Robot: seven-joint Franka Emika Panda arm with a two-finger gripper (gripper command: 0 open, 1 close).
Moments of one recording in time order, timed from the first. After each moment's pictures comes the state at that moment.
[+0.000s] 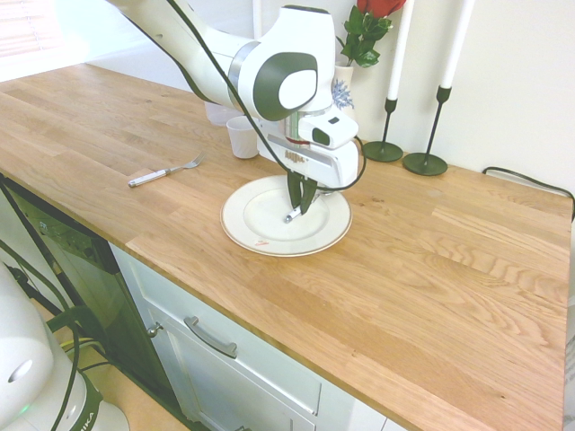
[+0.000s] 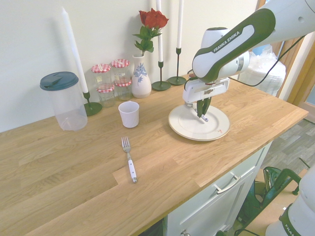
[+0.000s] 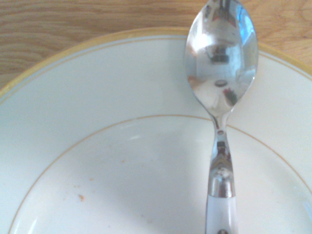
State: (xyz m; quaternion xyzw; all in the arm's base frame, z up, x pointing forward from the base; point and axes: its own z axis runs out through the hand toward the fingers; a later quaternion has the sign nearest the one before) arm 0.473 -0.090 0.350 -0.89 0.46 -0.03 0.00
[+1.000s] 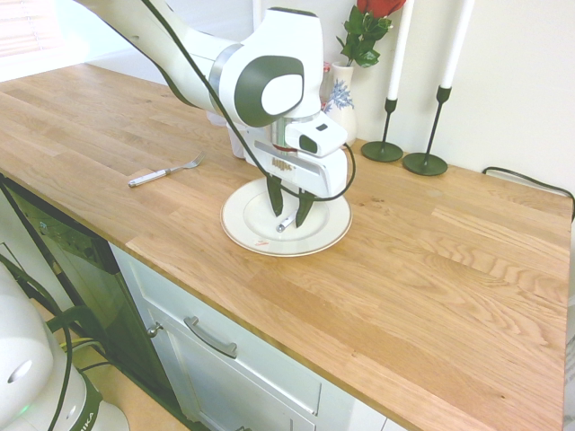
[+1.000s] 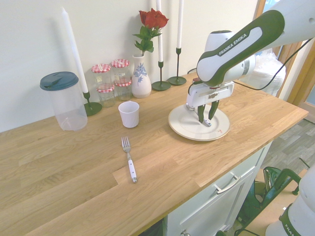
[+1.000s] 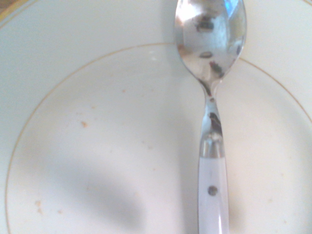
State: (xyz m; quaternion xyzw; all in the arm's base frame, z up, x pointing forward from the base) arm 0.435 -0.084 0.356 -0.89 0.45 -0.02 0.00
